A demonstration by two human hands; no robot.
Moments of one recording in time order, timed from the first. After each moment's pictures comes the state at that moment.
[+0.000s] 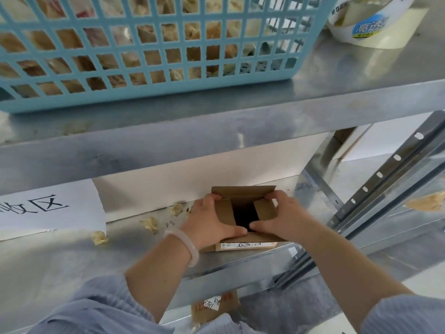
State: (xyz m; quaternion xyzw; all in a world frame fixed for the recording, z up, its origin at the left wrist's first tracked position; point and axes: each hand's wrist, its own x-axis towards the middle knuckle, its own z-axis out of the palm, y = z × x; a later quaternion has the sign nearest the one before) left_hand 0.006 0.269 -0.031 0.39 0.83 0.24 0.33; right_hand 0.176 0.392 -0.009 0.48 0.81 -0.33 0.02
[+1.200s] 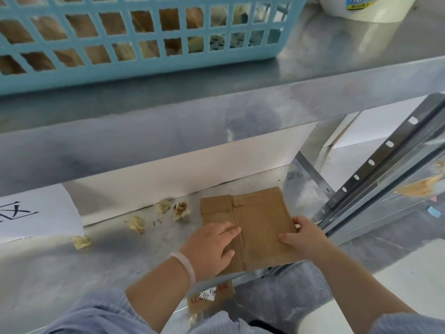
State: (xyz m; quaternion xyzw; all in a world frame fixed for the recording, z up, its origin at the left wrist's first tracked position) left_hand 0.029 0.255 -0.099 0.70 0.70 0.05 0.16; right_hand 0.243 0.409 -0.090 0.60 0.67 -0.44 0.00
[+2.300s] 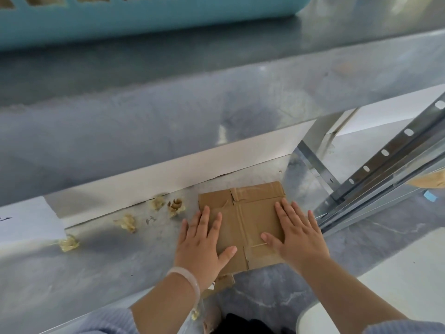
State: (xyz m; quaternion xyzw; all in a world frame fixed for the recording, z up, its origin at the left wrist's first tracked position) left_hand 0.039 0.245 -0.130 0.56 0.82 0.01 0.11; right_hand 0.237 0.390 -0.122 0.47 0.87 -0.10 0.09
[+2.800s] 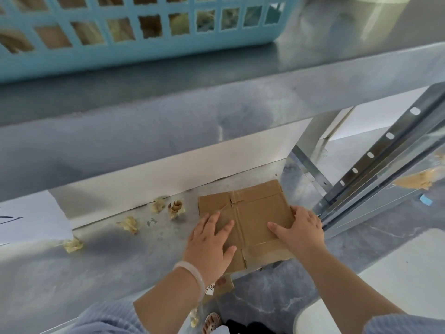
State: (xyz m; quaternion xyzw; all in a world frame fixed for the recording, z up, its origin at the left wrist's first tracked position) left_hand 0.048 0.253 -0.121 0.58 0.79 0.05 0.17; right_hand 0.234 0.400 -0.104 0.63 0.72 -0.29 -0.05
